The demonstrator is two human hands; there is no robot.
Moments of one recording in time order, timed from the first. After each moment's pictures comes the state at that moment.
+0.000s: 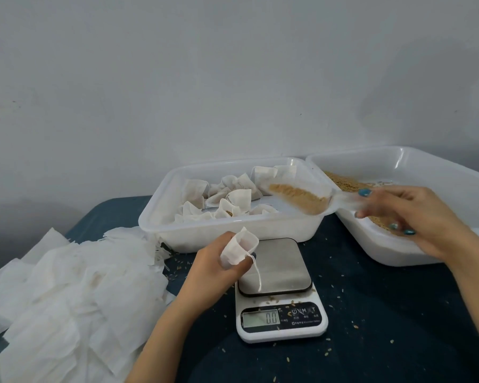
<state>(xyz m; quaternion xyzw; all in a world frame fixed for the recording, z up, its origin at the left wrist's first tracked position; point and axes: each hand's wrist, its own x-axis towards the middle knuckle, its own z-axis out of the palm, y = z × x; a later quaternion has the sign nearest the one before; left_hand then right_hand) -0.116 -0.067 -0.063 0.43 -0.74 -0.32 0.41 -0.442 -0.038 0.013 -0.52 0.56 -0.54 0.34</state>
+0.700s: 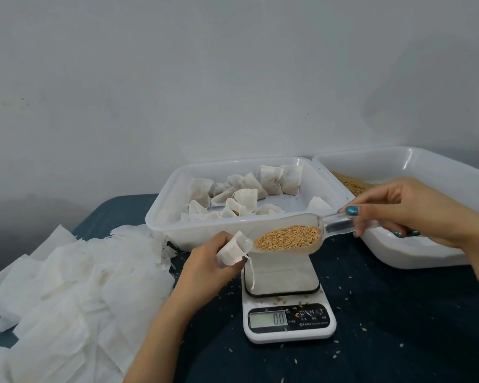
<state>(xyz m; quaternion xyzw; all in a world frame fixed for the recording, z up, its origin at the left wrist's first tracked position) -0.095 -0.077 -0.067 0.49 -0.75 -0.25 0.37 -0.421 -0.034 0.045 -0.69 0.53 -0.35 0.36</state>
